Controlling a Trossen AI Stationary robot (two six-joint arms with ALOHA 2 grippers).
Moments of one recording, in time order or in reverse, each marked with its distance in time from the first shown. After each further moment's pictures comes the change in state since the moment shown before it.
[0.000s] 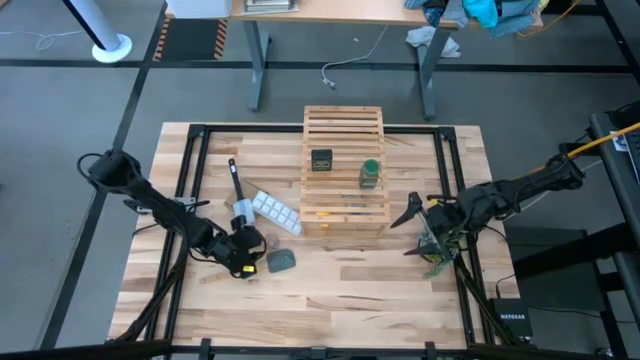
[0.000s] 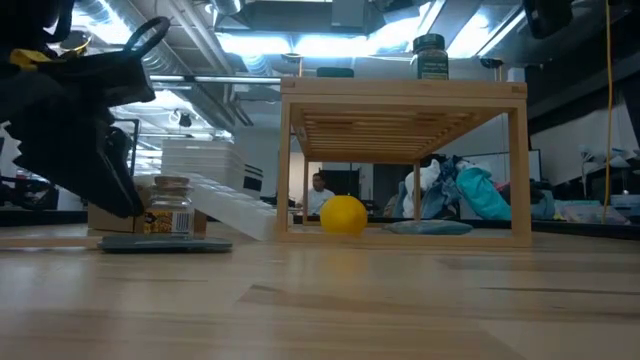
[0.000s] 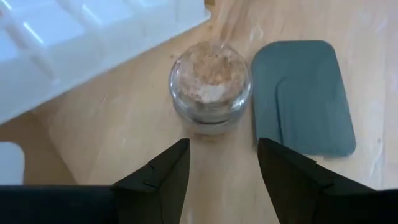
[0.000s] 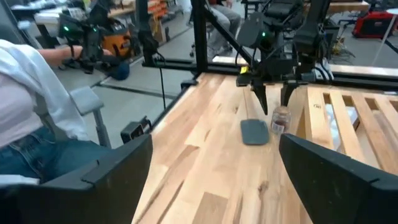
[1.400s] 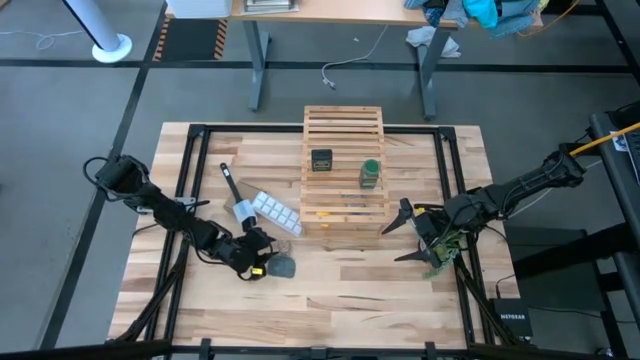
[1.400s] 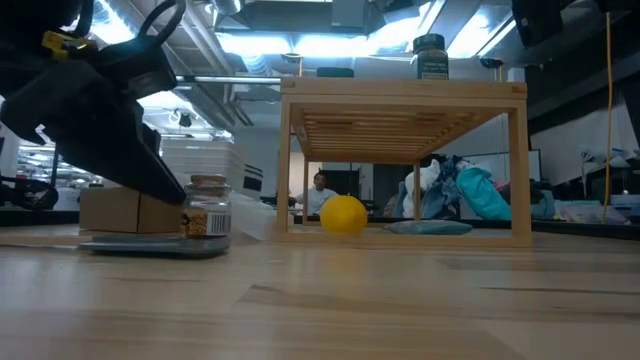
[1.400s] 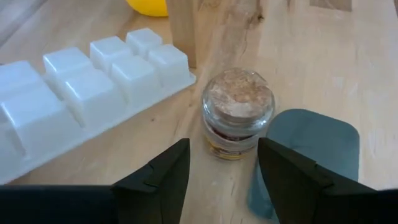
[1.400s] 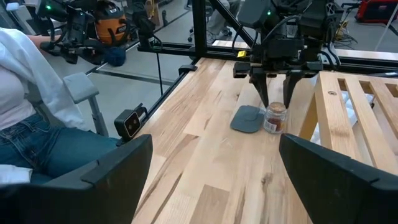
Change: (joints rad) left arm 0.019 0.095 0.001 0.273 -0.074 0.106; right arm 0.022 0.131 0.000 0.072 0.022 0.004
